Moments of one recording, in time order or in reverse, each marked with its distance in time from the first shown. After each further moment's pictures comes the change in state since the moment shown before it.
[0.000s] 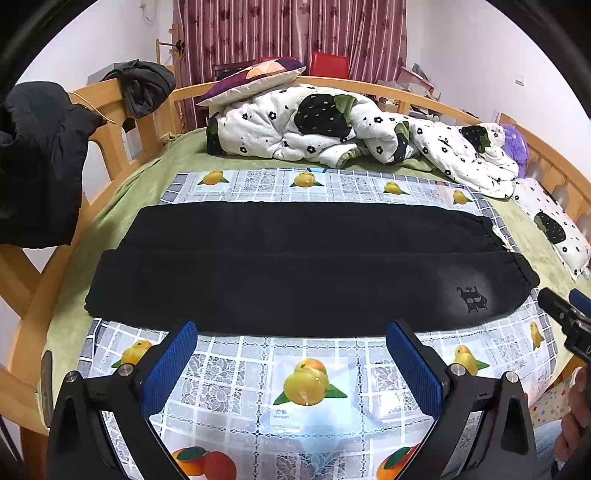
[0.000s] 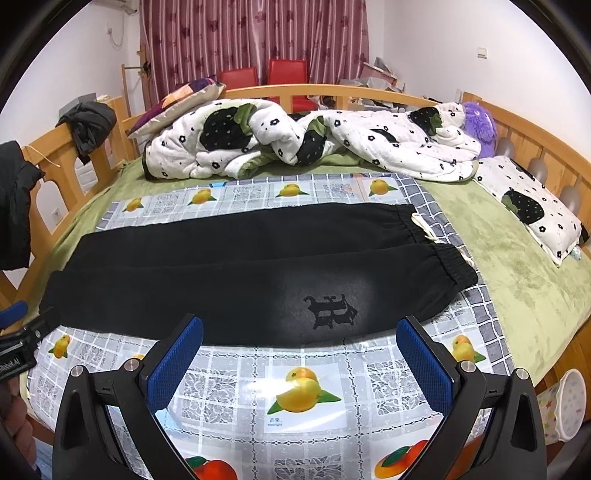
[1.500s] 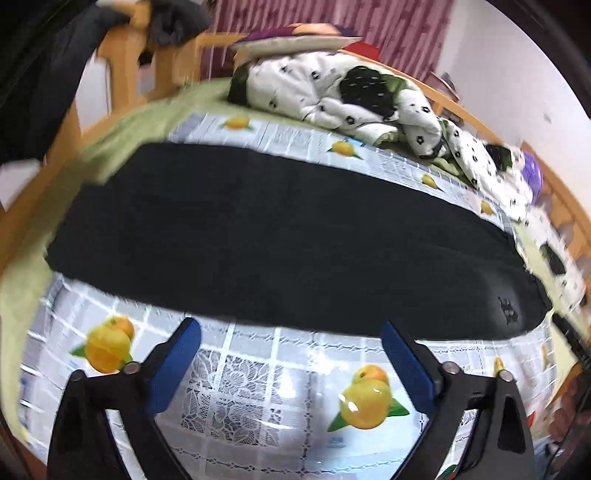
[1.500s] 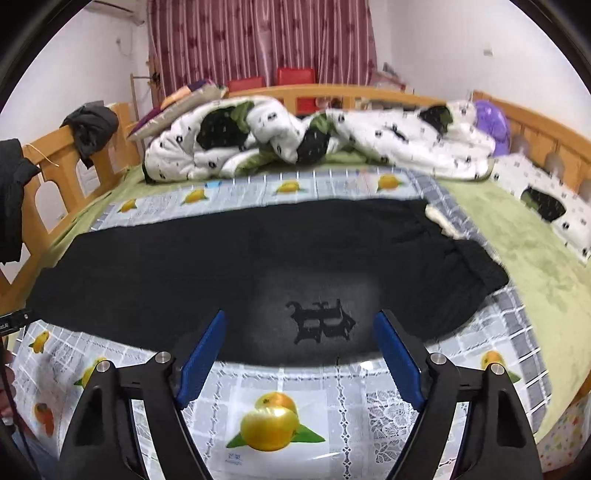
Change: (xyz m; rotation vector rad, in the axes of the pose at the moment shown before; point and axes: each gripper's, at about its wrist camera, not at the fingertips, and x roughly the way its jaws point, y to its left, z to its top) left arm 0.107 0.090 -0.034 -0.192 0.085 -0.103; right arm 0.083 -0.042 -0.028 -0.004 -0.051 0.075
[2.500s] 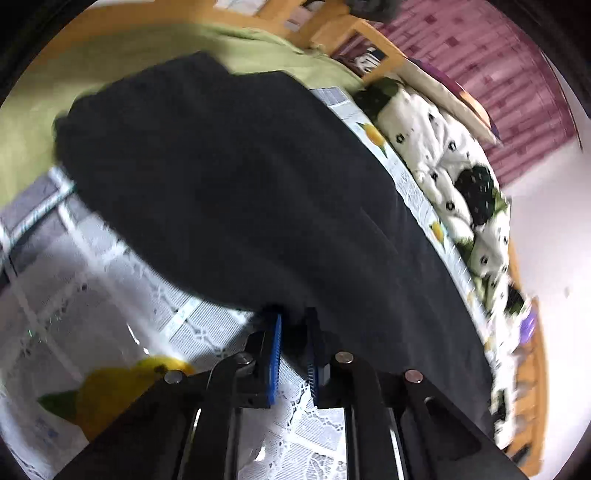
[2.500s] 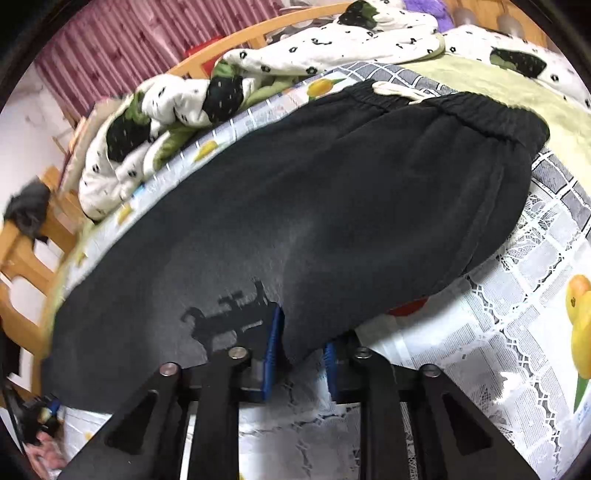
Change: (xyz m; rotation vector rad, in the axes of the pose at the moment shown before) left arm 0.085 0.152 0.002 -0.533 -0.029 -0.108; right arm 0.123 -0.084 -0.017 0.433 0.151 0.038
